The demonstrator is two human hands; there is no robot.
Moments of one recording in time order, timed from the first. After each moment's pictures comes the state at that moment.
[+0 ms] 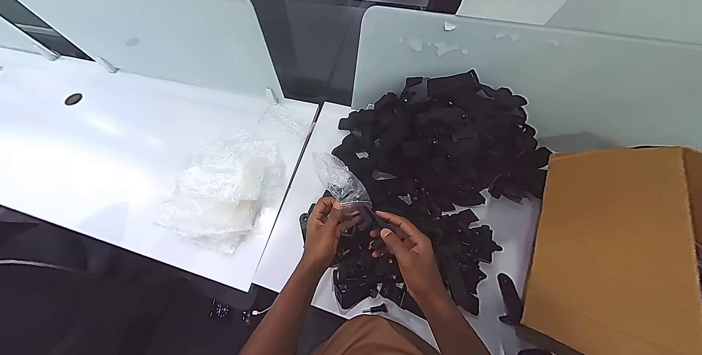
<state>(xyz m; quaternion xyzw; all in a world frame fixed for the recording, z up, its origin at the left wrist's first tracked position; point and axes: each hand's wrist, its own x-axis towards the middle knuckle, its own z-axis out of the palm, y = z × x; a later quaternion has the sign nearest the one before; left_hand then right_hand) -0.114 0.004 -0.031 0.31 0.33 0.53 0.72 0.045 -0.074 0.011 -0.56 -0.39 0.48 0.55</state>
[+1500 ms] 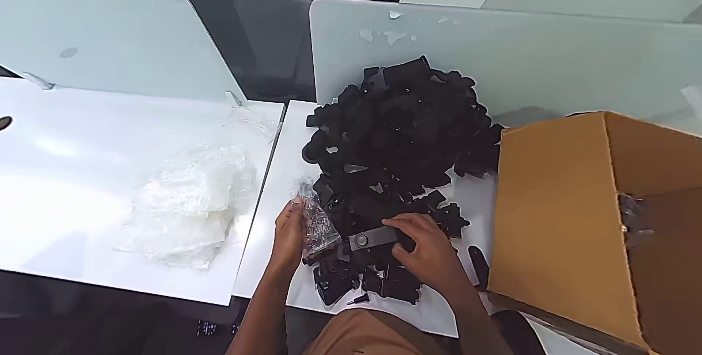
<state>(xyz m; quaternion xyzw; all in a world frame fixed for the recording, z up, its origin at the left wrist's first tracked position) -0.121 0.013 -0.028 0.39 0.49 0.43 0.64 0.127 -0.113 -0.001 -0.71 -0.65 0.14 0.25</state>
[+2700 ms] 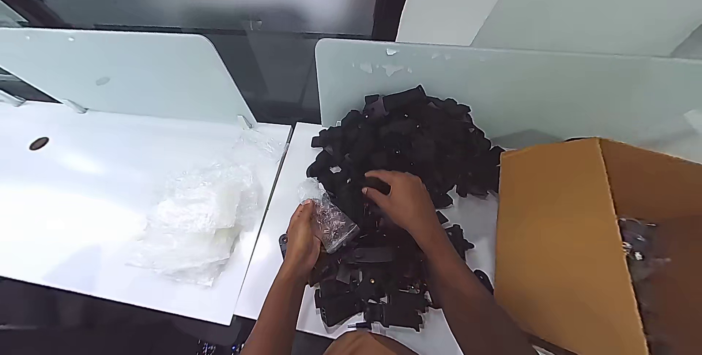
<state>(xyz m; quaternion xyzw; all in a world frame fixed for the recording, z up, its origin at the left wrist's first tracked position) -0.081 0.039 -0.006 0.24 0.44 0.50 0.71 0.126 0.018 0.063 -0.75 -0.61 0.17 0.19</state>
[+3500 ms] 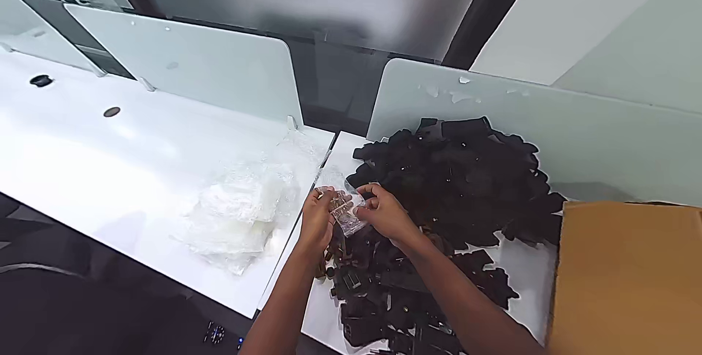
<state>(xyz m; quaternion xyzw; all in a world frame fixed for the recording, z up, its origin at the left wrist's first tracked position) -0.129 0.095 0.009 0.23 0.43 0.55 0.68 0.034 0.079 0.030 -0.64 -0.52 0.49 0.28</state>
